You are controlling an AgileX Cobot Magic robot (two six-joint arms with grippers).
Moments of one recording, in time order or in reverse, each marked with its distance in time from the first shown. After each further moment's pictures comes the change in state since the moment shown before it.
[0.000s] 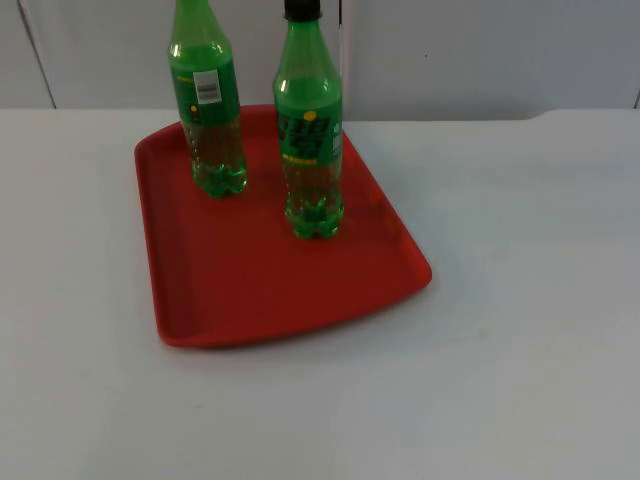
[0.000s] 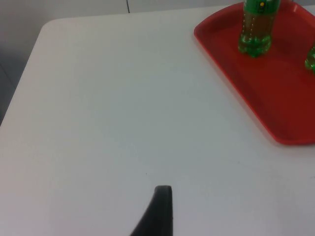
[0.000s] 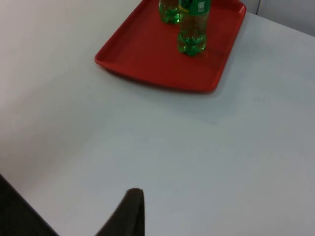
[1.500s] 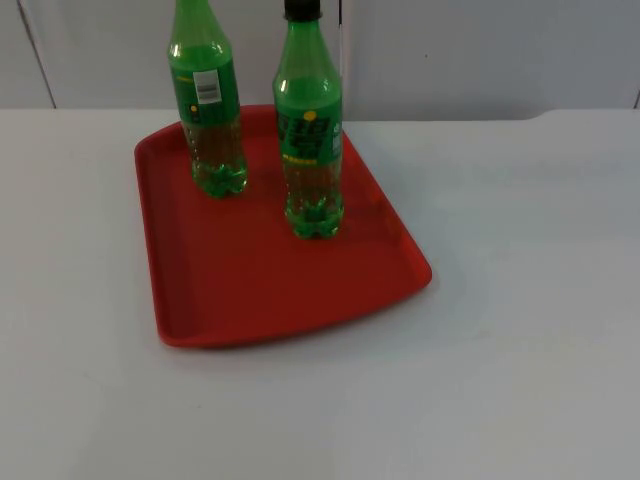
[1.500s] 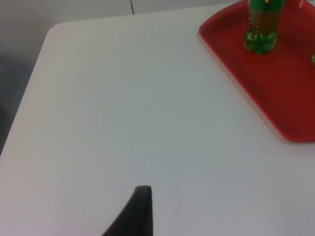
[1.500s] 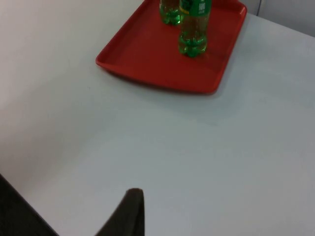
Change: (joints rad) right arm 0.000 0.000 0.000 0.006 -0.002 0.000; left arm 0.000 0.000 0.000 0.015 0.000 0.025
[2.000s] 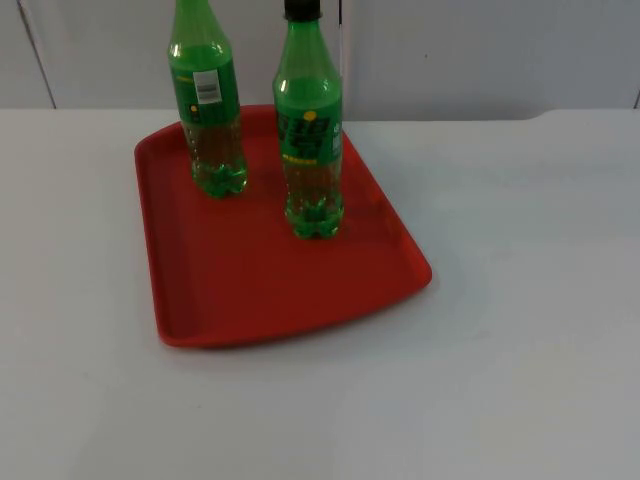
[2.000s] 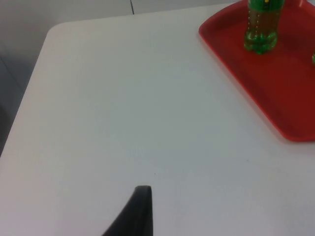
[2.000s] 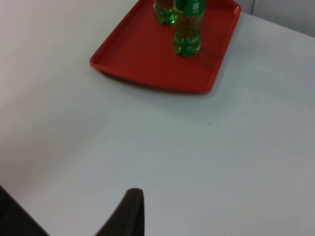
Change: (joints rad) right arm -0.035 0.000 0.000 0.002 0.000 0.002; left arm 0.000 0.000 0.000 0.000 0.000 0.003
